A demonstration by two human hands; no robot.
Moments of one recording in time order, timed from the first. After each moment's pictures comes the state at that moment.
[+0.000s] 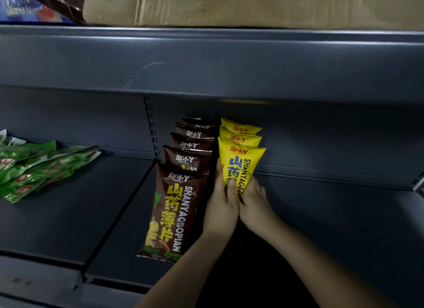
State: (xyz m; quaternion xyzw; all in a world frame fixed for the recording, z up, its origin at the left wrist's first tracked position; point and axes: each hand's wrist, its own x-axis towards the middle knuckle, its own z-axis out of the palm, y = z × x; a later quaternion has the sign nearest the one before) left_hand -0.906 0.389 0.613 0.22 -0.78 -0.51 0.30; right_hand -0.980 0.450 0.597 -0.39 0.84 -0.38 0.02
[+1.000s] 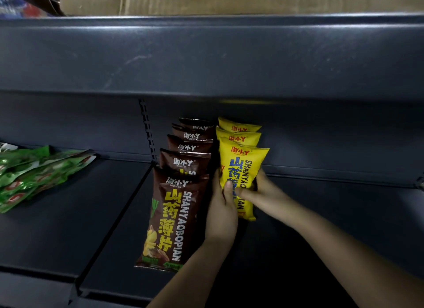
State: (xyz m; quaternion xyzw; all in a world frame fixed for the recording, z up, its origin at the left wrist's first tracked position) left_hand -0.914 0.386 0.606 0.24 -0.74 -0.54 0.31; right_hand -0.999 0.466 0.642 -0.36 0.78 -0.48 0.20
